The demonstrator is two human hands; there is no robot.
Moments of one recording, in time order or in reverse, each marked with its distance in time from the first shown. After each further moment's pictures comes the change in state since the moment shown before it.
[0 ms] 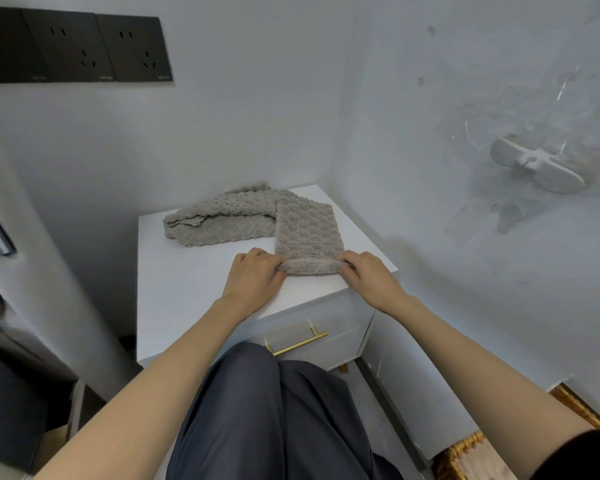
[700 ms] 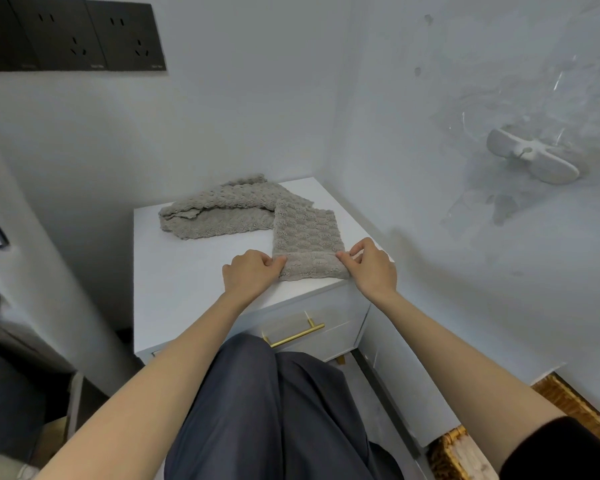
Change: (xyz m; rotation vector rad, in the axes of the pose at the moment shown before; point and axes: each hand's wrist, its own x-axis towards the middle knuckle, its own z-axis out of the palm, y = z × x) left_hand 0.002 0.010 0.002 -0.324 -0.025 -0.423; right_hand 0.000 -0.007 0.010 0.089 0.216 0.454
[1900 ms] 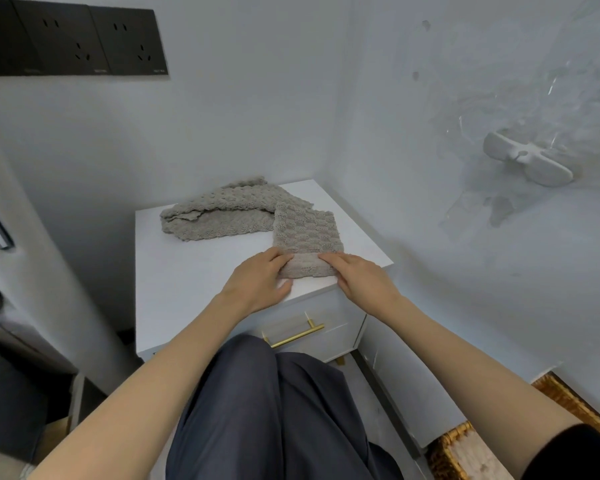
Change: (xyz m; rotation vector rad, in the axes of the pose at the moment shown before) left_hand -0.009 -0.006 -0.003 0.252 -0.042 0.561; right_hand -0.009 0.009 -0.003 -0.436 -0.203 -0.652
